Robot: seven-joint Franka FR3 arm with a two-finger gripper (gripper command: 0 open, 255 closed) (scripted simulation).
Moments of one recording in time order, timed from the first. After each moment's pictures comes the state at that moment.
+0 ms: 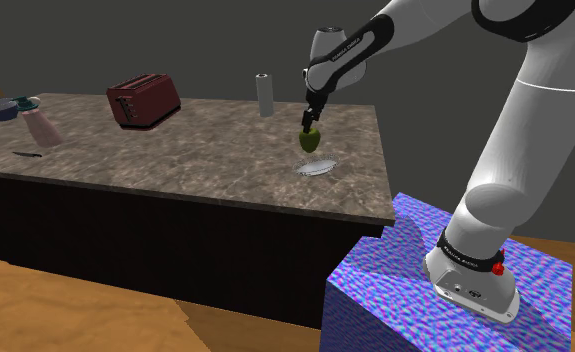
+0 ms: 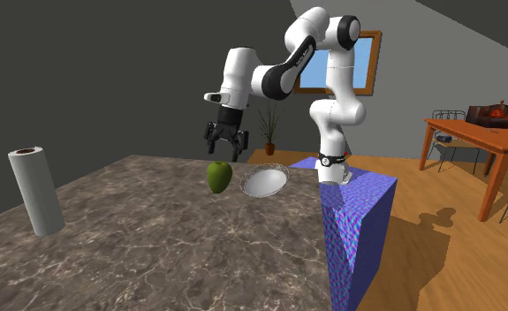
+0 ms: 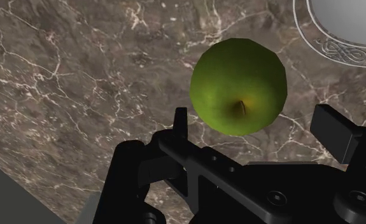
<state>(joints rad) -0.03 0.05 -0.14 -2.18 -0.04 2.47 -0.41</state>
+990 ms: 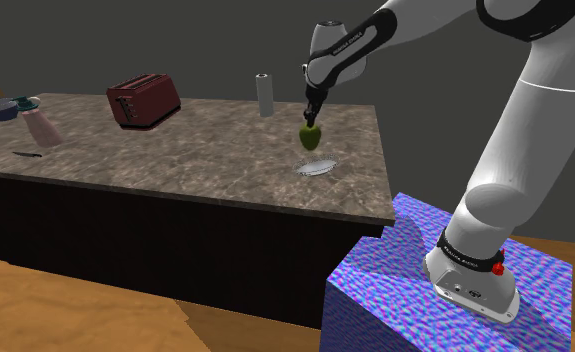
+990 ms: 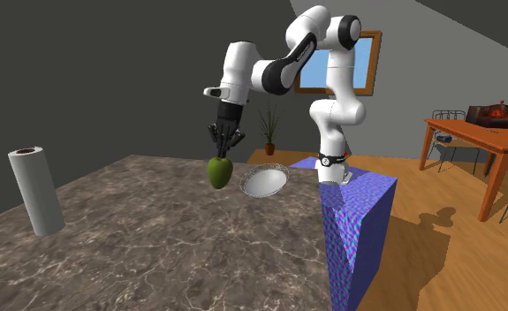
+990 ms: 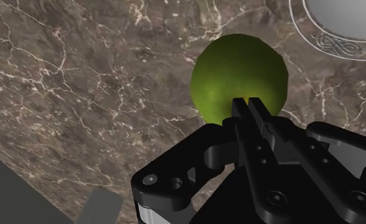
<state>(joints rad) -0.03 0.03 -0.14 -2.16 -0.04 2.44 -0.41</state>
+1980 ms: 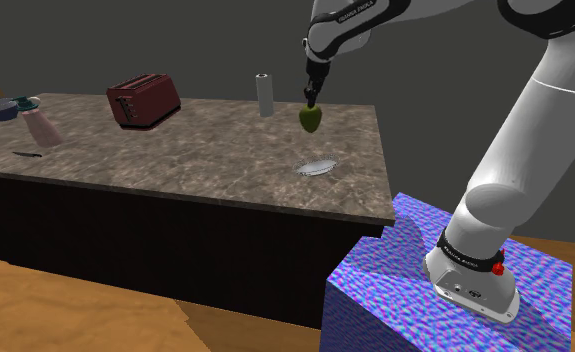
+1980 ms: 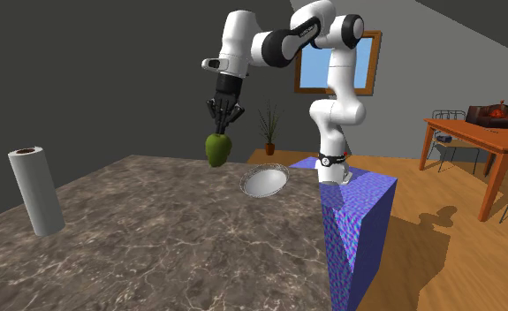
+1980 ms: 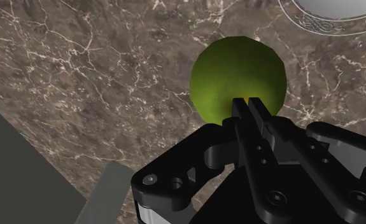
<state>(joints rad) -0.03 -0.05 -0.14 -2.04 -0.05 2.24 -0.41</state>
